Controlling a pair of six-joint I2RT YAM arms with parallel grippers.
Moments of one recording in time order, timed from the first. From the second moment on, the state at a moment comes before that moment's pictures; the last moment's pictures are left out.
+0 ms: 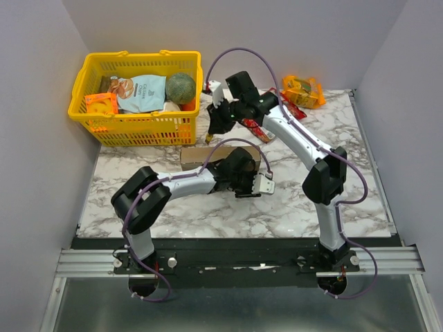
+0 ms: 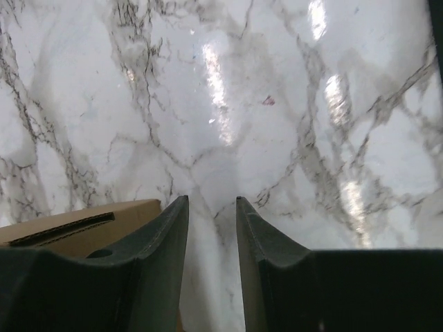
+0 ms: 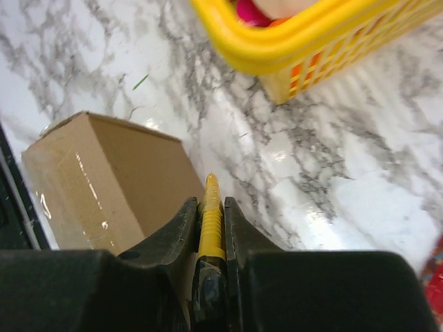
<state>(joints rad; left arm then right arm) -0.89 1.77 1.07 -0.10 0.51 0.72 0.66 2.11 2.15 -0.76 -0.46 -0.18</state>
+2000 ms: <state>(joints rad) -0.36 1.25 1.01 -0.81 0.54 0.59 0.50 1.61 1.50 -0.66 -0.10 -0.13</state>
